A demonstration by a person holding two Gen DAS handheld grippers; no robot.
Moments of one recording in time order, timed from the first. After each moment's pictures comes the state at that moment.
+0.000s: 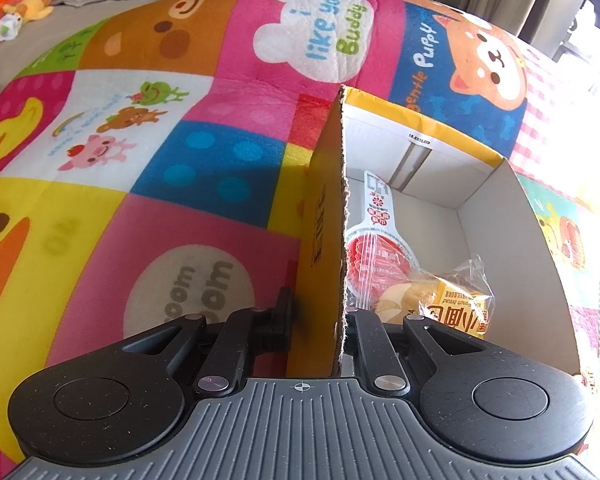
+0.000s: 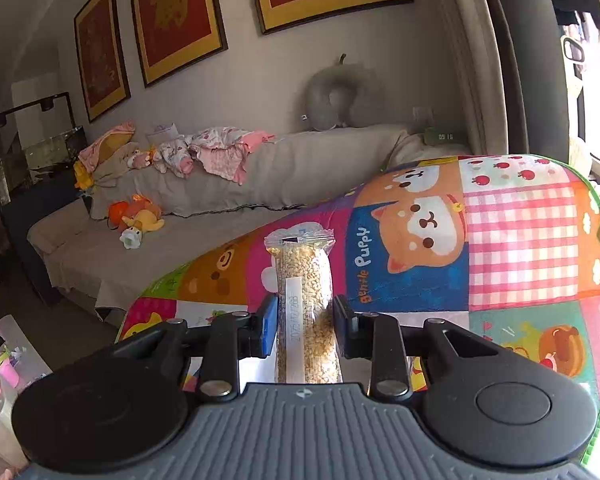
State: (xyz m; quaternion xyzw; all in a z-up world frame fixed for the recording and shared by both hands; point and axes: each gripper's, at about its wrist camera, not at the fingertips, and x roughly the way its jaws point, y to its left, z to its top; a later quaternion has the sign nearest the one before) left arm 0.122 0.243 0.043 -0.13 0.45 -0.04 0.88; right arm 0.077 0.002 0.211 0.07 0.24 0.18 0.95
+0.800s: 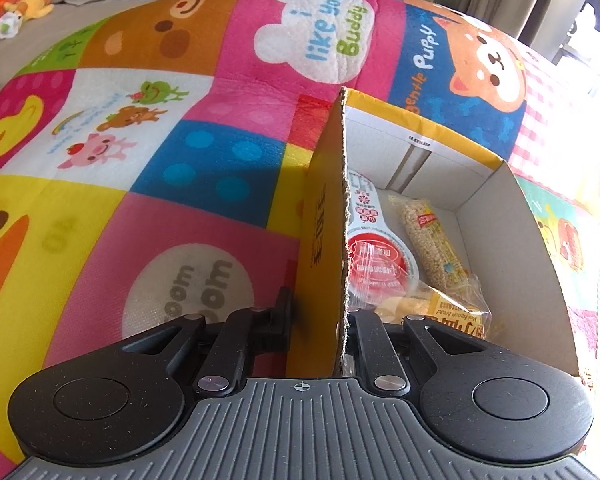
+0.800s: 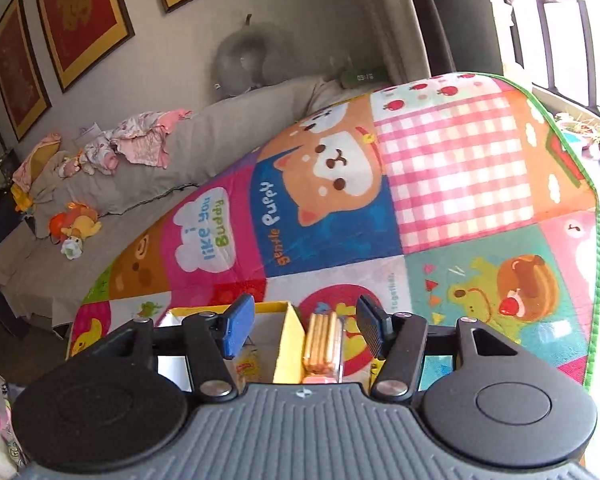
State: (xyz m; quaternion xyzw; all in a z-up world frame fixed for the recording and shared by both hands) left arm 0.121 0.243 0.043 -0.13 0.44 -0.04 0.89; right arm 0.126 -0.056 0.147 0.13 0.31 0.09 0.94
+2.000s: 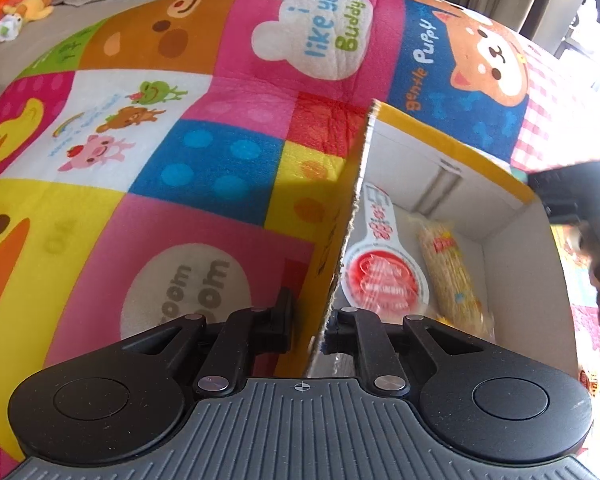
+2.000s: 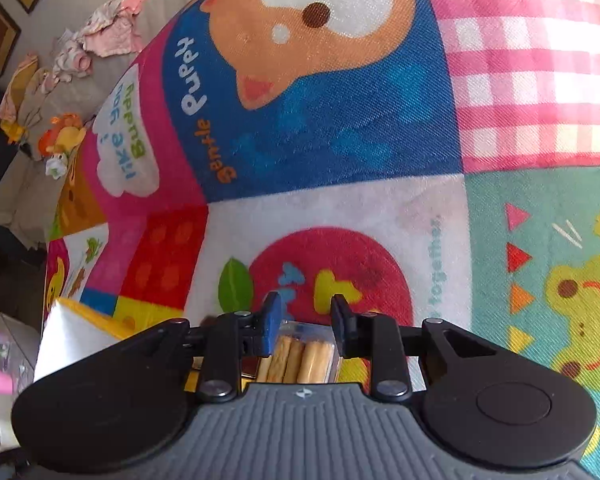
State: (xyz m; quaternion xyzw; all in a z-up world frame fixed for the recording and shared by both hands) left arm 0.124 0.239 0.044 -0.13 0.45 -0.04 0.88; right arm 0.304 -0.056 0.025 0.13 0.50 0.16 0.84
